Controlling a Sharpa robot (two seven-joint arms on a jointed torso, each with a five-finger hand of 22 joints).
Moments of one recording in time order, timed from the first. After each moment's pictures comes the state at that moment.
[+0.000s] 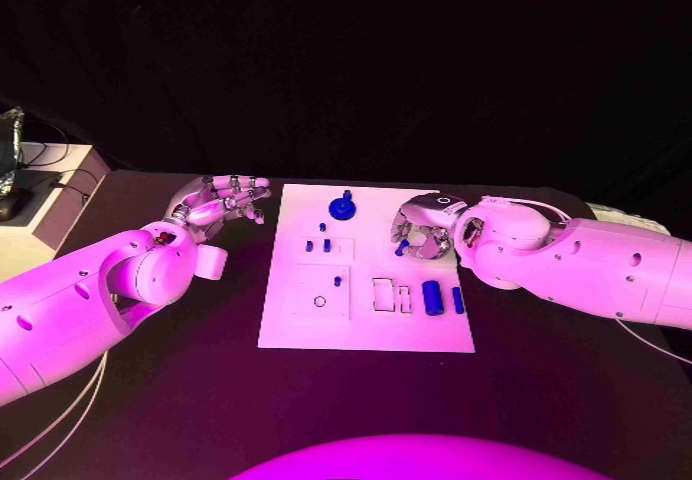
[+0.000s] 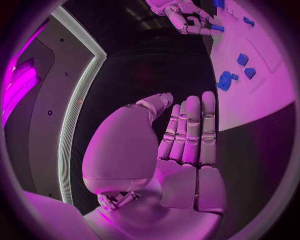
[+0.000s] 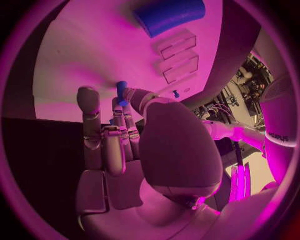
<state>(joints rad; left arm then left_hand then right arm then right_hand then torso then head) 0.98 -0.80 0.25 1.34 -0.25 -0.14 0.27 1.40 -0.19 0.49 0.06 0.28 0.90 0.19 0.22 0.29 0.90 0.13 0.49 0.09 1.00 0.06 1.17 0.33 0.17 0.93 0.15 0.78 0.81 1.19 -0.84 -0.08 1.47 -1.66 -0.20 -0.12 1.50 -0.26 0.56 0.10 0.21 1.06 0.15 0.14 0.28 1.19 0.09 0.06 0.06 1.47 0.01 1.49 1.31 0.16 1.31 0.09 0.77 0.87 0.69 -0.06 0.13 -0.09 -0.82</state>
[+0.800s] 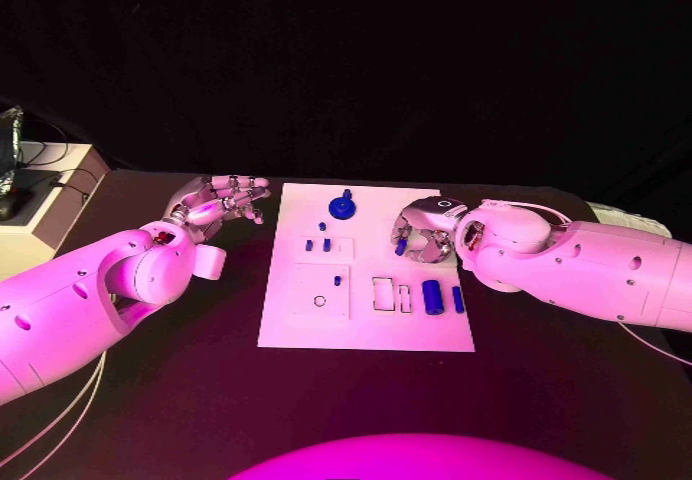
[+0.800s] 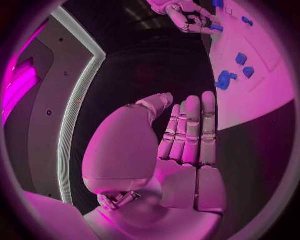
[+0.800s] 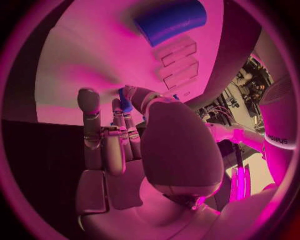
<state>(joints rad) 0.98 -0.80 0.25 1.34 -0.25 -0.14 0.27 1.40 -0.19 0.49 0.06 0.28 0.90 0.19 0.22 0.28 0.90 0.13 0.49 0.09 1.00 0.06 1.16 0.33 0.17 0.93 0.15 0.78 0.81 1.18 -0.84 -0.08 1.47 -1.67 -0.20 -0.12 1.43 -0.29 0.55 0.06 0.18 1.03 0.14 0.13 0.27 1.12 0.10 0.06 0.06 1.47 0.01 1.49 1.31 0.16 1.29 0.10 0.79 0.90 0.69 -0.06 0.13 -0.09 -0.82</state>
